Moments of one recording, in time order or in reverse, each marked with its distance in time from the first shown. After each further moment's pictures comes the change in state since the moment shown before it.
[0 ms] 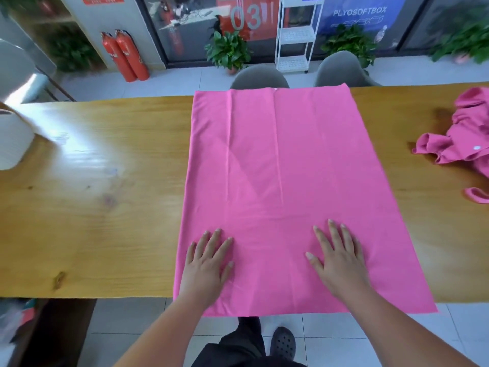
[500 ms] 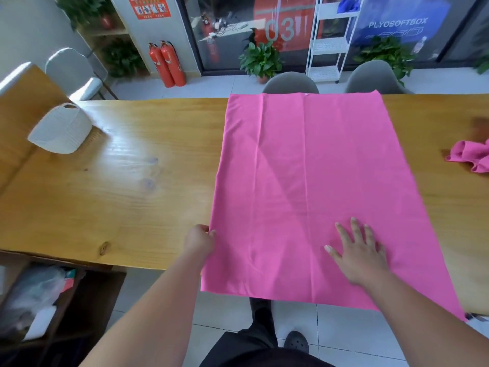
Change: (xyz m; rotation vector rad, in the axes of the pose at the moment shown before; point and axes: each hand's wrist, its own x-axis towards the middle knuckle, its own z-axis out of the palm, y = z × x) left_hand 0.016 -0.051 -0.044 -0.711 0.052 -0.770; right_hand 0.002 -0.010 -0.030 0.036 -0.189 0.011
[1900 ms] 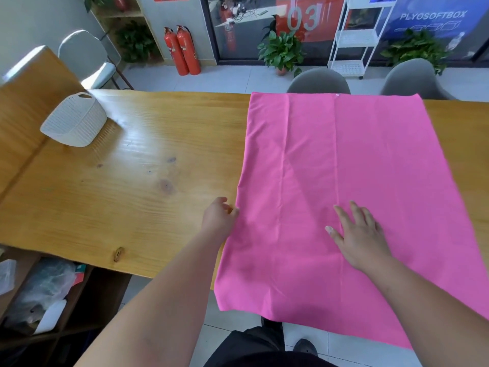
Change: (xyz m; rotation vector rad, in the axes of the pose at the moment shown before) left_hand 0.065 0.047 -0.037 -0.057 0.044 0.173; right_hand 0.064 -0.086 -0.045 -0.031 0.155 -0.142
